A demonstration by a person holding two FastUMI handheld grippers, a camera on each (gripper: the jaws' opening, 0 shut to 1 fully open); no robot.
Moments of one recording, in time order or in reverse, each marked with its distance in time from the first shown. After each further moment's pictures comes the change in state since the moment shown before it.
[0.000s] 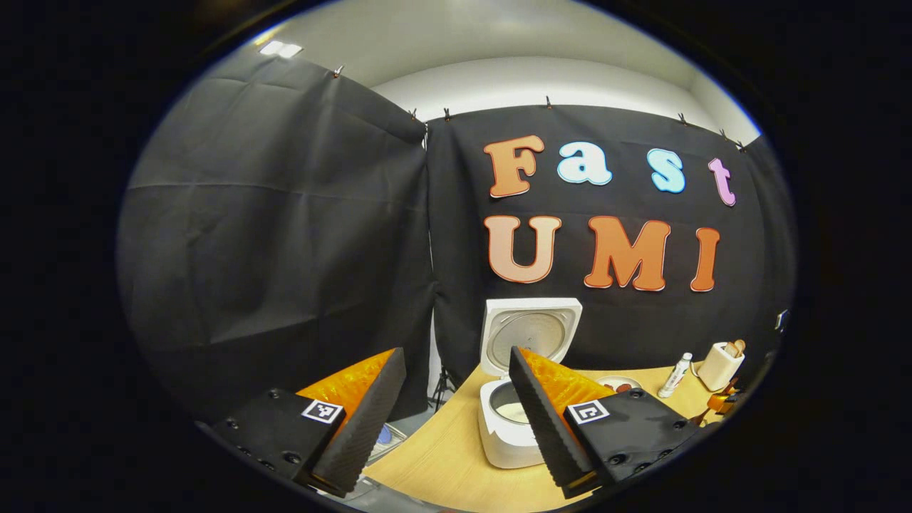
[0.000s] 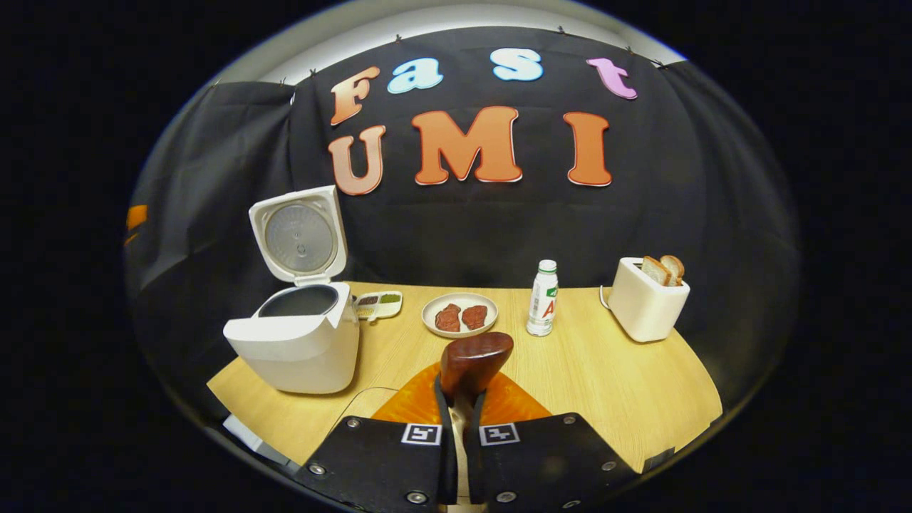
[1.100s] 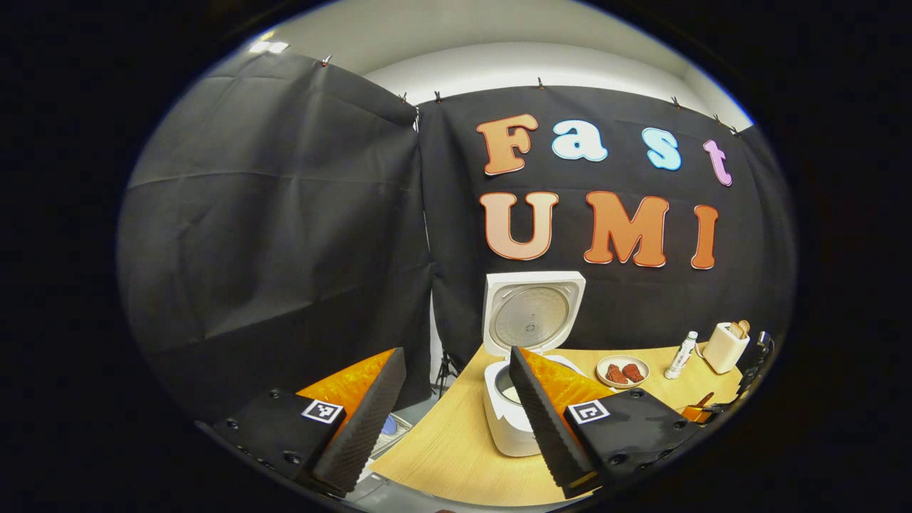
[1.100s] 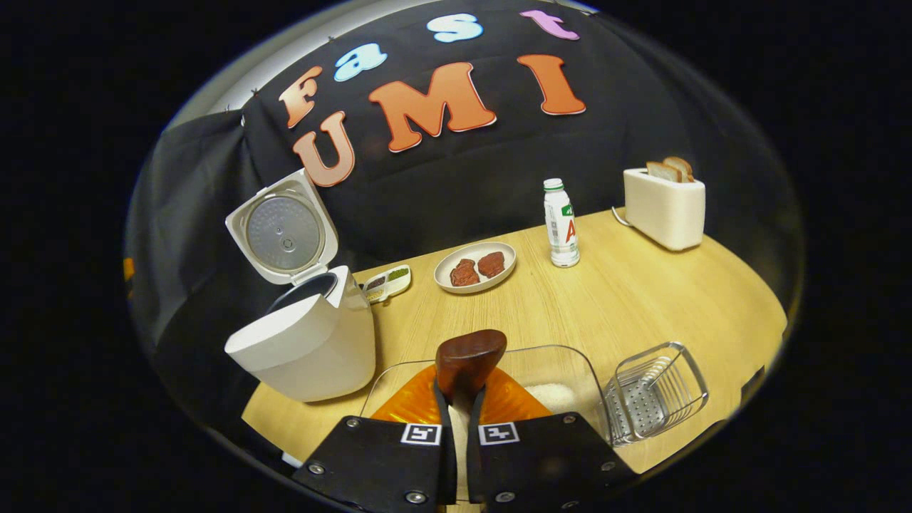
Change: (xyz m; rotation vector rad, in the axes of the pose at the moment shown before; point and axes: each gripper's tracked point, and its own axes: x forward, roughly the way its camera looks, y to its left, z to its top) left arm 0.019 -0.006 -0.030 0.030 0.073 -0.034; right arm 0.032 0.042 -0.065 0.364 0.106 0.040
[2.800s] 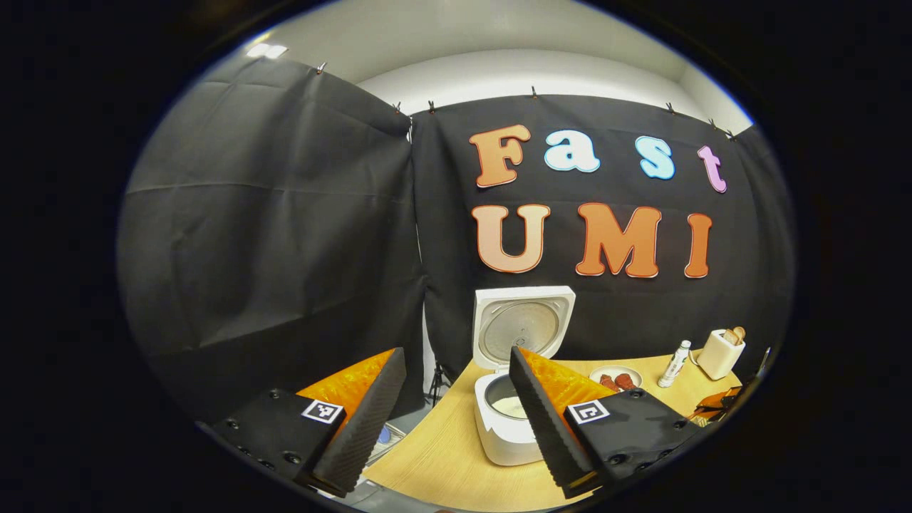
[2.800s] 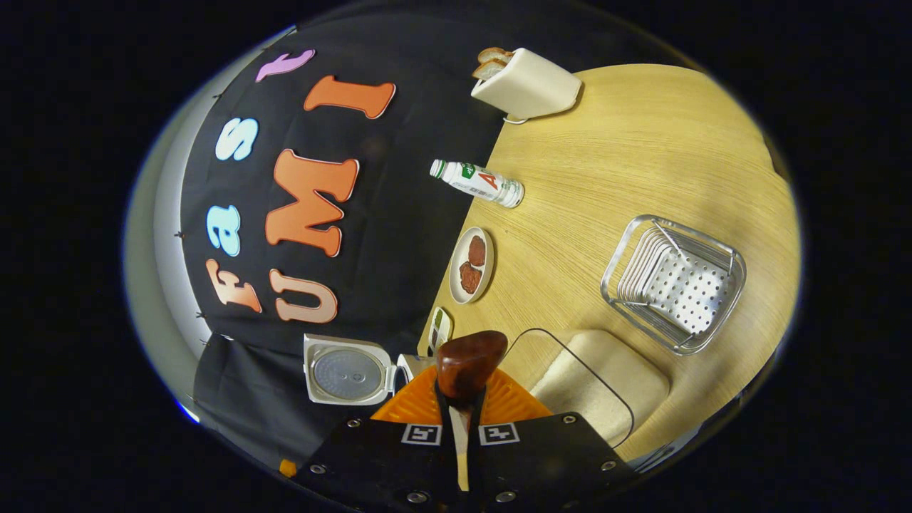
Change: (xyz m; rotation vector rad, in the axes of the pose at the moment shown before) left arm 0.003 -0.010 0.022 -0.005 -0.049 -0.024; right arm -0.026 -0.020 0.039 0.915 0.057 0.108
